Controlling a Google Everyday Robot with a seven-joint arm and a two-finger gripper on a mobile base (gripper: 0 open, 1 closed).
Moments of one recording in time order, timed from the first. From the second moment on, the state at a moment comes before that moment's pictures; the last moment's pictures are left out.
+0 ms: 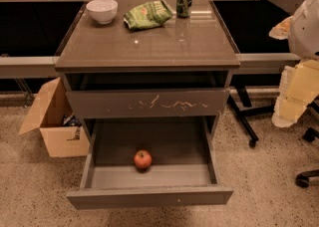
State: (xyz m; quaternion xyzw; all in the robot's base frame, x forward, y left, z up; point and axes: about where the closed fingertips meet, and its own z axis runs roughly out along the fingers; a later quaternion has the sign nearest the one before) arm 0.438 -0.217 0.976 -0.60 0.78 -0.03 0.16
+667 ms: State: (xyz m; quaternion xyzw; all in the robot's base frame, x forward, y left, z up) arm 0.448 -0.211 0.964 -0.60 0.78 -0.01 0.19
